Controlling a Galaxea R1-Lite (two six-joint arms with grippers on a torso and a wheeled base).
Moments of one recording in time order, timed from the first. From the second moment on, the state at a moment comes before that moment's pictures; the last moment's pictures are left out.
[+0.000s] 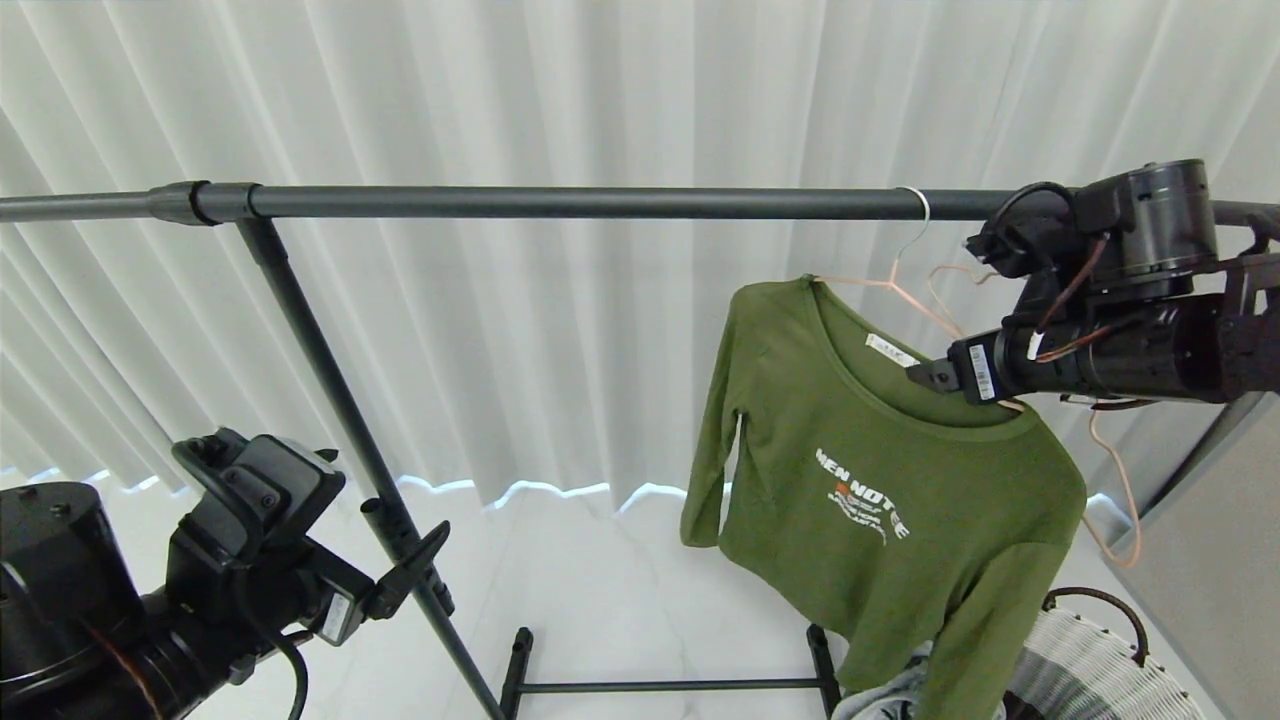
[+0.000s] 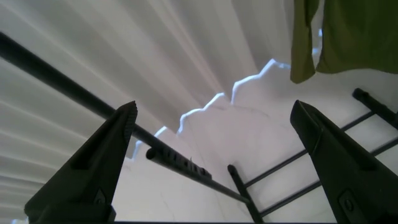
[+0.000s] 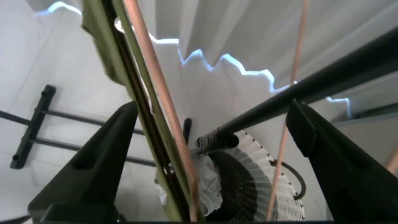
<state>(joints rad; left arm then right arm) -0.28 1.37 -0.19 -0.97 0.03 0.51 0.43 1.66 -1.25 0.08 -0.23 -0.04</state>
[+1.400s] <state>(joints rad) 0.08 1.01 0.00 -0.68 0.21 0.39 0.05 0.92 -0.67 0.29 -0.23 -0.09</state>
